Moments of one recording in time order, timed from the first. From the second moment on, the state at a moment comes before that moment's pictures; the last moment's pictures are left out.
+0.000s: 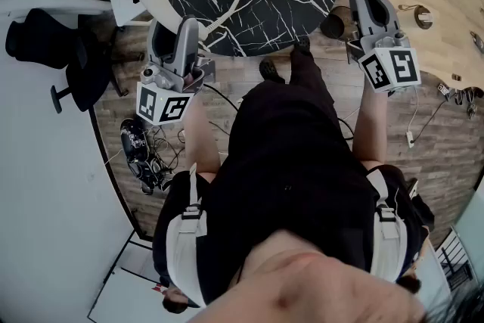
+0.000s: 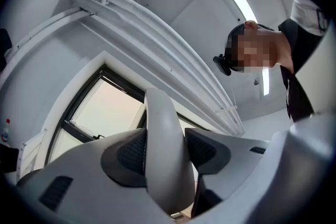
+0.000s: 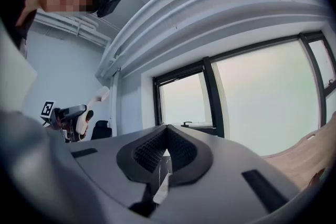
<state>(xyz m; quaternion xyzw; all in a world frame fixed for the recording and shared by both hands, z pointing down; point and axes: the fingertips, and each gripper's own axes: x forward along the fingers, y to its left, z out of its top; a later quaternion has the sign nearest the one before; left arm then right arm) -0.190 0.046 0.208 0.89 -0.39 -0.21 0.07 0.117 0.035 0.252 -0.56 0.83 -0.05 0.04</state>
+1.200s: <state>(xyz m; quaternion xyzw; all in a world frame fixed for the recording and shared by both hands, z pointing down) -0.163 0.007 0.252 0.88 -0.43 -0.16 0.11 0.122 0.008 0.277 -0.54 0.84 -0.09 0.03</state>
